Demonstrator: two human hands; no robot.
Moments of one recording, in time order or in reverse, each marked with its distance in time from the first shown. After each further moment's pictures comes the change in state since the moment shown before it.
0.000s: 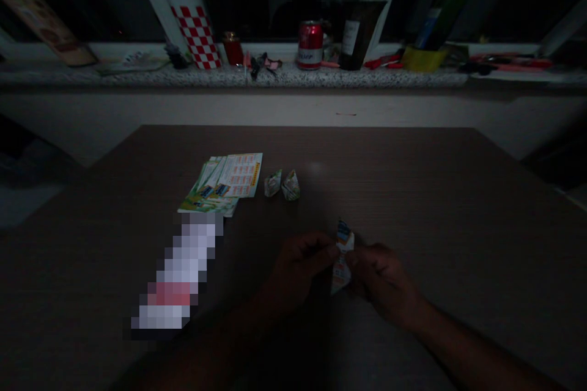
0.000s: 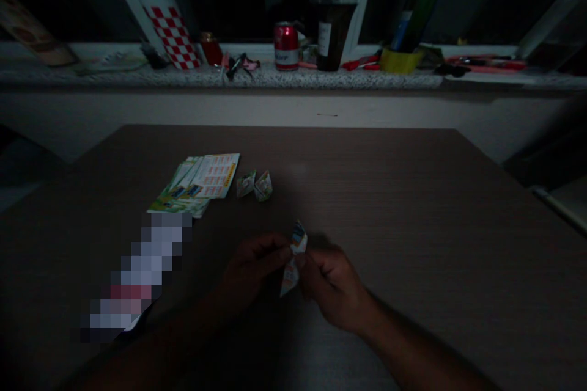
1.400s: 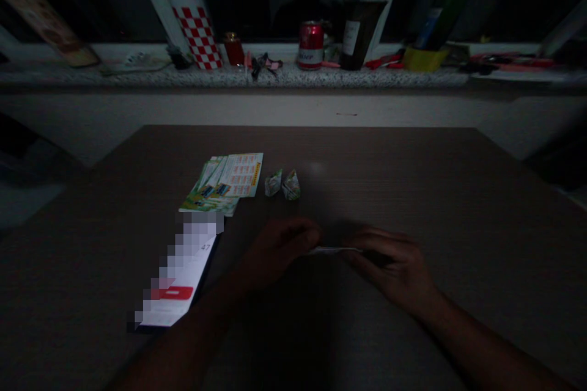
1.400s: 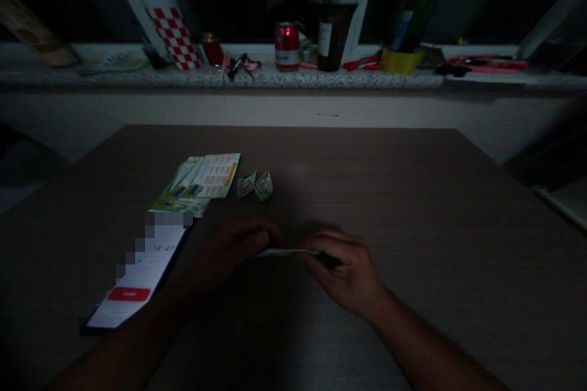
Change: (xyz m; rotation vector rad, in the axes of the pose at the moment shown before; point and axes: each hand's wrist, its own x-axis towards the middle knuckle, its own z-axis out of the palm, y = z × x) left_hand 0.001 0.041 -0.030 0.630 -0.102 0.149; right_hand 0.010 -0.019 -0.021 -0.442 0.100 -0.411
